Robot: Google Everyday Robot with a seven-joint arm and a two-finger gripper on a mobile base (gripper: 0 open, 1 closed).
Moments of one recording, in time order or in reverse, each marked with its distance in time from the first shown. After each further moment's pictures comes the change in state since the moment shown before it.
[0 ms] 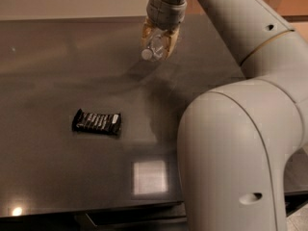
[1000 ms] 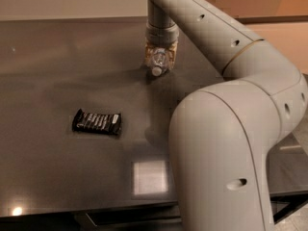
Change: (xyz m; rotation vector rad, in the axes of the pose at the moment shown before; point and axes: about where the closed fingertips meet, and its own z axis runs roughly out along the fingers) arm 0.044 0.016 0.069 -0.196 0.119 -0.321
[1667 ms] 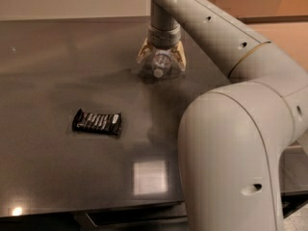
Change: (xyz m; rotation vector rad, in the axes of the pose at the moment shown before) arm -0.003 0.001 0.004 0.032 0.005 -0.006
